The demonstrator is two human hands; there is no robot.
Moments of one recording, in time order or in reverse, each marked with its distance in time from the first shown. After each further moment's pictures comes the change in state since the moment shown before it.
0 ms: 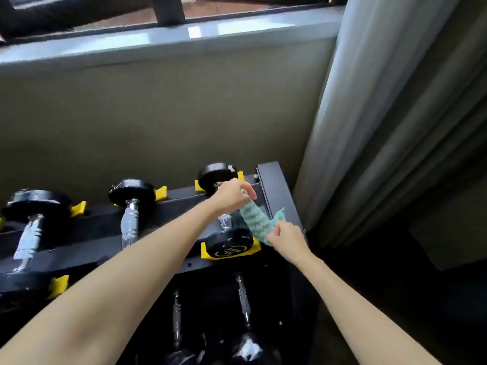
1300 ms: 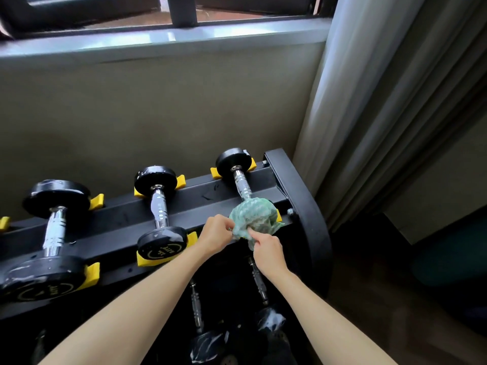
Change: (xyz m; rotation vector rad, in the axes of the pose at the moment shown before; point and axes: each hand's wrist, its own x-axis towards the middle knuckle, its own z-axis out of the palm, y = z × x) left_hand -0.121 -0.120 0.021 -0.043 0.034 -0.012; right_hand -0.096 -0.061 0.123 0.151 0.193 -0.078
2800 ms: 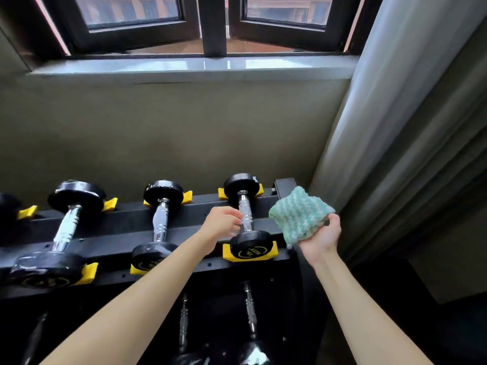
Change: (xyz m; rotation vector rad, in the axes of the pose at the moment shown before) left_hand 0.021 0.076 -0.039 -0.774 0.089 -0.316; right_hand 0.087 0.011 -0.130 1.602 0.003 0.236
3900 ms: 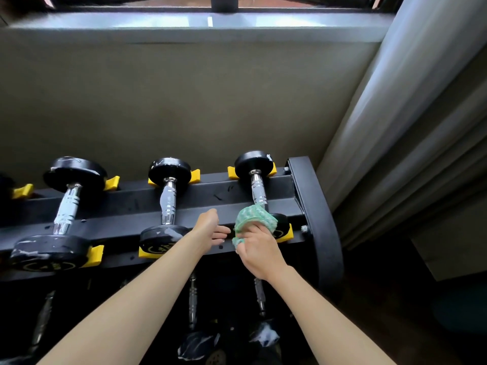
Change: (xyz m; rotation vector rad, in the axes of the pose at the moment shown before) left_hand 0.038 -0.069 -0.036 -0.191 0.121 -0.373; right_hand -0.004 0.144 -0.002 -1.991 -0.539 -0.842
